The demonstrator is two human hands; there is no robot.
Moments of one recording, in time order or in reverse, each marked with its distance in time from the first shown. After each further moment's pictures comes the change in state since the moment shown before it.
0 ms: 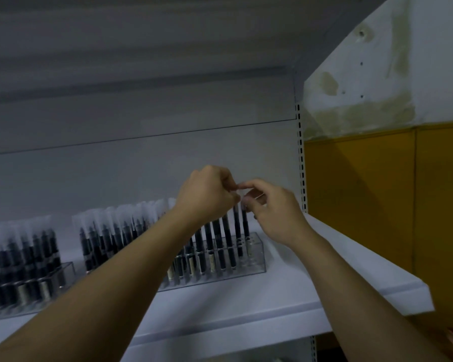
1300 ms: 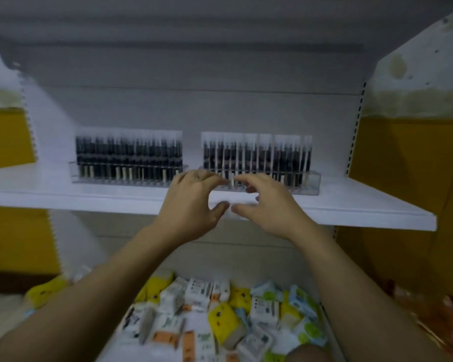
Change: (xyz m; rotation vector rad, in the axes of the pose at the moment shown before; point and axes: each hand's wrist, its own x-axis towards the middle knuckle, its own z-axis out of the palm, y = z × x) left_hand -0.258 -0.095 -0.071 0.277 0.178 0.043; right_hand -0.159 -0.154 0.082 -0.224 -0.372 -0.113
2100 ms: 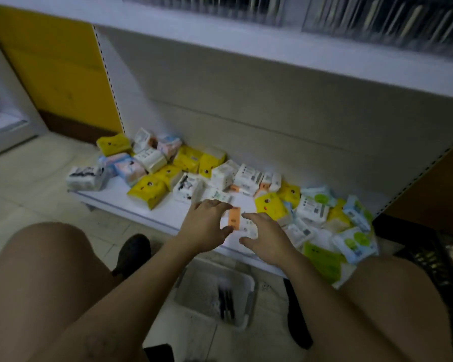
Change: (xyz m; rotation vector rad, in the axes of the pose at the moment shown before) left_hand -0.252 -0.082 0.167 -0.104 -0.646 -0.455; right_hand -0.139 0.061 0.294 0.083 -0.681 0.292
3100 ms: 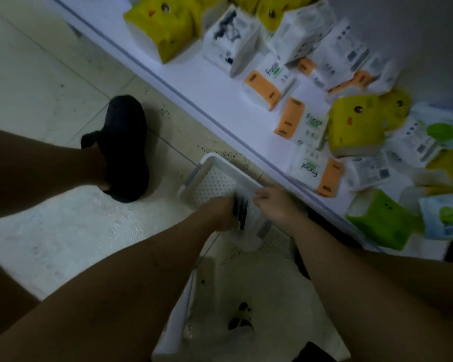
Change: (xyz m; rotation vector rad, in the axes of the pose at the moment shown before) left_hand -0.036 -0.065 0.259 -0.491 -0.757 -0.513; right_hand 0.071 0.092 0.181 0.124 -0.565 0.414
